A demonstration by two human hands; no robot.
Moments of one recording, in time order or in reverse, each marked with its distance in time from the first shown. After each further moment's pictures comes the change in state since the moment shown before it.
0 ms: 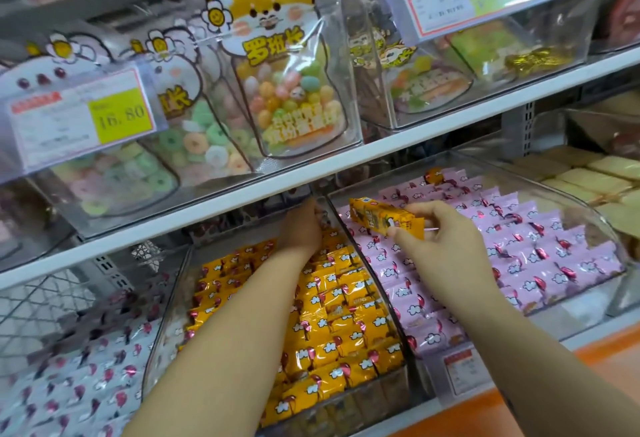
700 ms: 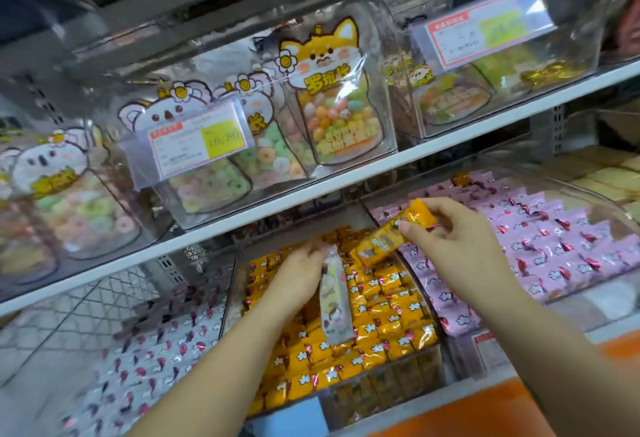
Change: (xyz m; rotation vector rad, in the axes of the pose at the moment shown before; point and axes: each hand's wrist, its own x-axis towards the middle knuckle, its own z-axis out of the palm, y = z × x) left_hand -0.101 -0.022 -0.064 -0.411 -0.137 -0.180; right_hand -0.023 -0.027 0.006 0.138 -0.091 -0.105
